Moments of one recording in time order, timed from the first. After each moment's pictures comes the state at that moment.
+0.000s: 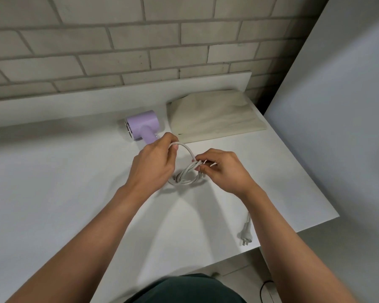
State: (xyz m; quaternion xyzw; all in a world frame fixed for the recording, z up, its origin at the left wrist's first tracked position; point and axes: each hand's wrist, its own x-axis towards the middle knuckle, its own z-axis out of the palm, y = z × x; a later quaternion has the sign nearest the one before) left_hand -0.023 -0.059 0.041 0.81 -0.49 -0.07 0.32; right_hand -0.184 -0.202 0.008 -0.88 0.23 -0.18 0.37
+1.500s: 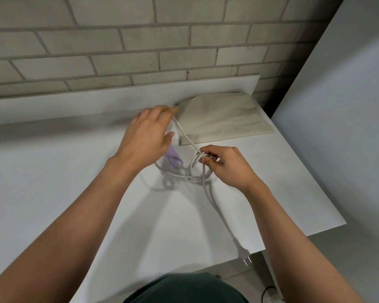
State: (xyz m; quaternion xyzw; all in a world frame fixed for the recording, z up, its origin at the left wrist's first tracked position) left_hand 0.028 -0.073 0.071 0.80 -0.57 0.08 0.17; right_hand -0.171 -0.204 0.027 -0.88 0.26 -0.14 0.36
